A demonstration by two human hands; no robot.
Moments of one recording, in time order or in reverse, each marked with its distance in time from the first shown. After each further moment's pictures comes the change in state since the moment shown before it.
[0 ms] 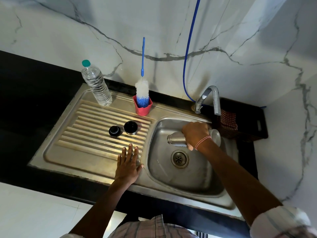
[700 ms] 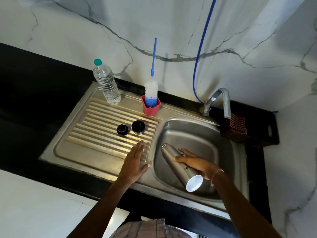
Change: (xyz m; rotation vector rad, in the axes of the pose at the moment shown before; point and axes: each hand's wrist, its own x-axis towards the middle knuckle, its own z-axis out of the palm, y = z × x) left_hand -0.005 -0.007 -0.021 -0.320 0.177 0.170; right_hand -0.029 -0.030 0.094 1.600 -0.458 0.007
